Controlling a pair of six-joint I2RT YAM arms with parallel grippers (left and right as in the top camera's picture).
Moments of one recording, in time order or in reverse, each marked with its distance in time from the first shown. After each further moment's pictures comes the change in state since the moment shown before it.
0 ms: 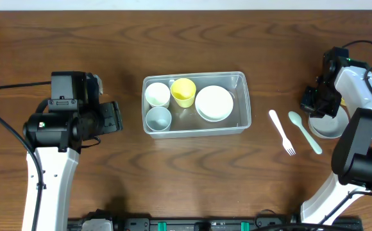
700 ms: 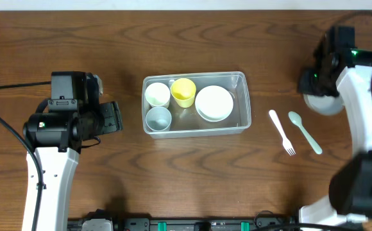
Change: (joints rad) left arm 0.000 0.000 0.000 0.000 0.000 0.000; right arm 0.151 -0.272 0.106 -0.015 -0.048 -0.163
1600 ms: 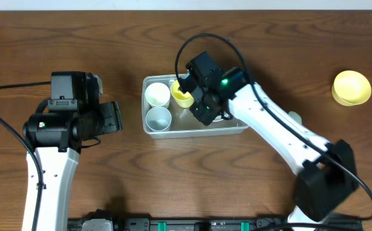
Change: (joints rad) left arm 0.000 0.000 0.000 -0.001 0.000 0.000; right arm 0.719 0.143 0.031 0.039 -0.029 -0.258
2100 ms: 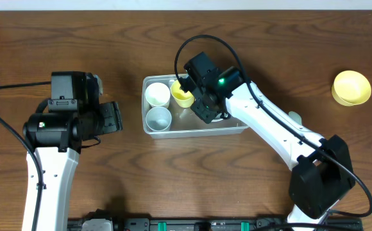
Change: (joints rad) left arm 0.000 0.000 0.000 0.000 0.000 0.000; right arm 0.000 0.015 -0.001 0.018 0.091 -0.008
